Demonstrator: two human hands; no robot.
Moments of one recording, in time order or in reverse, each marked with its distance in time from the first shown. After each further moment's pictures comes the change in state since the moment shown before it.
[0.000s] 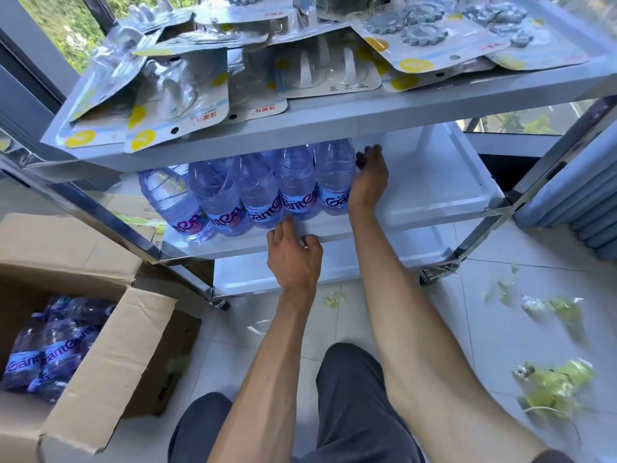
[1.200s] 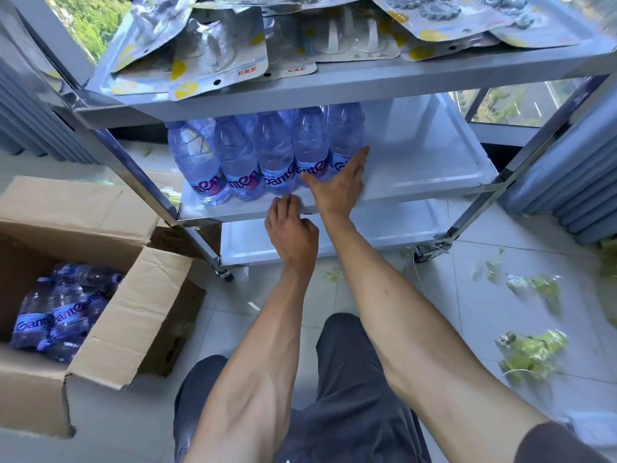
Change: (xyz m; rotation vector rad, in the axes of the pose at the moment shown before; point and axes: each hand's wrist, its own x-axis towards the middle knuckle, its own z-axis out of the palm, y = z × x) left_hand -0.016 -0.038 -0.020 0.066 0.072 0.177; right_hand -0.083 0.057 0.004 -0.726 -0.044 -0.354
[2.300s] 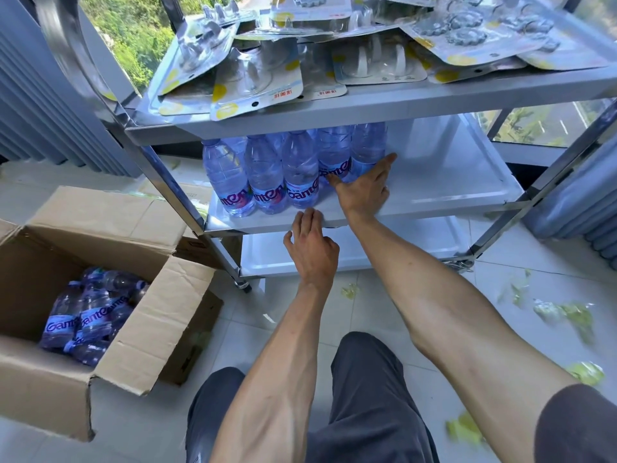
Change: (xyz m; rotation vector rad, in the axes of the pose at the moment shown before) left_hand 0.000 -0.001 -0.008 0.112 -0.129 -0.014; right_hand 0.029 -0.014 0.004 -0.142 -0.001 0.058
